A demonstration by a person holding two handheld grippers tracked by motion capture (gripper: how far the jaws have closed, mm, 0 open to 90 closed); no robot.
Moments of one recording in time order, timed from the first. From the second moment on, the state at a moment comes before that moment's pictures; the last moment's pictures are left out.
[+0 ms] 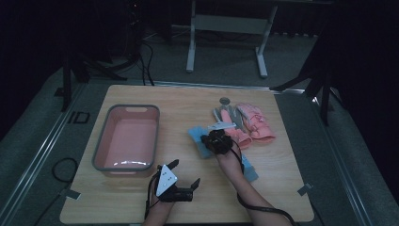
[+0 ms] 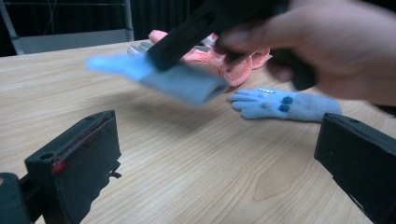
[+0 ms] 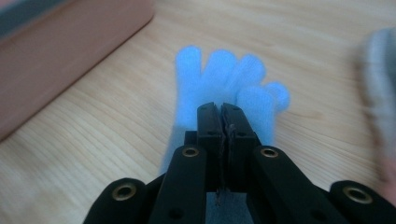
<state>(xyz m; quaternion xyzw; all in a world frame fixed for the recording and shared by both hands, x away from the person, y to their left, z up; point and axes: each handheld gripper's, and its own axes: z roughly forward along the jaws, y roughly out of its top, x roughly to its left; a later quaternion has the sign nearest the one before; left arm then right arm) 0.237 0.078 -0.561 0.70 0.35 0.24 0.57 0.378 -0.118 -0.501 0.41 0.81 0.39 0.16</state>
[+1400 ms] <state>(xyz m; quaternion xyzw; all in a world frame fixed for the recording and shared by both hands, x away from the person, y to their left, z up) 0.237 0.078 -0.561 0.71 0.34 0.24 0.57 0.307 -0.161 -0.521 0.46 0.77 0.40 0.20</state>
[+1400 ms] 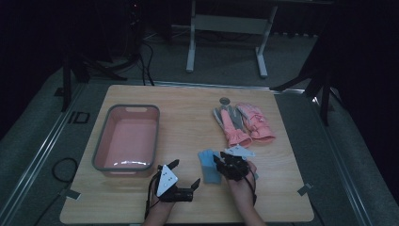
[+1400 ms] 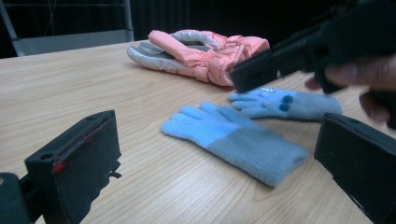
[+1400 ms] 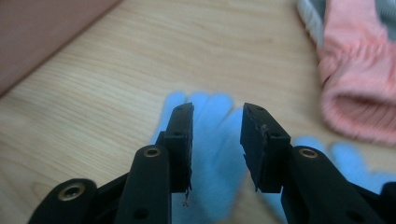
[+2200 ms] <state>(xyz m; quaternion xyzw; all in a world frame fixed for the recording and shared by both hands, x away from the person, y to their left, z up) 0.237 0.078 -0.561 0.71 0.35 0.24 0.57 0.331 -0.263 -0.534 0.34 0.86 0.36 0.13</state>
